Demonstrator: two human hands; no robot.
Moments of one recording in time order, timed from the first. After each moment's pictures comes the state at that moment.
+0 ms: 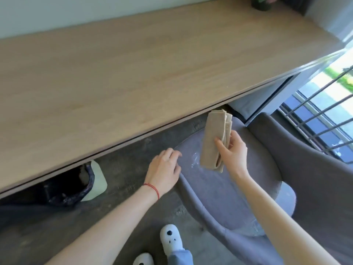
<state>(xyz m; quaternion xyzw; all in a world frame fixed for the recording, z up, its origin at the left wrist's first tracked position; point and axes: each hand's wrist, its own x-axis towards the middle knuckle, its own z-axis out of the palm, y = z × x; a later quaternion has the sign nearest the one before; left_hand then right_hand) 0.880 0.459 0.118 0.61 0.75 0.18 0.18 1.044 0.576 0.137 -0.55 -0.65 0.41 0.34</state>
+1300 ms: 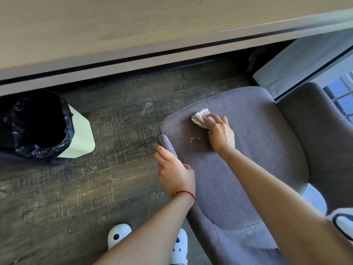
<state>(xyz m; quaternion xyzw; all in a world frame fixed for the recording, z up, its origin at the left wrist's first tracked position) 1.011 0.490 -0.034 0.11 0.95 0.21 0.18 1.048 0.649 -0.083 -0.44 -0.88 0.19 -0.02</state>
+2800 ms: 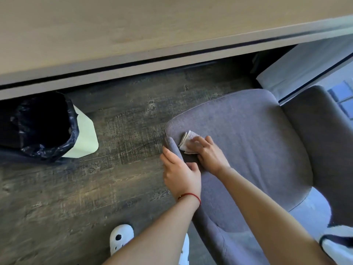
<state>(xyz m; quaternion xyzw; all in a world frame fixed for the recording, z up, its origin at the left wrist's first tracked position) 1.011 0.488 -0.026 0.11 0.95 0.23 0.20 1.056 0.598 -0.095 -0.26 -0.94 0.20 -0.08</state>
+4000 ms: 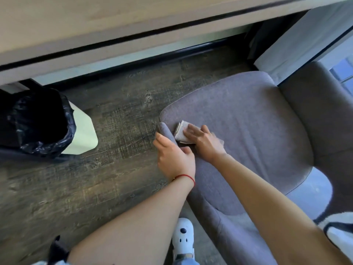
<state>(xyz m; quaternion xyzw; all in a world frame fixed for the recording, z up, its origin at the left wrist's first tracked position) 1.012 0.488 -0.035 0.11 0.95 0.22 0.17 1.064 0.590 -0.102 -0.28 -0.94 0.16 -0.14</state>
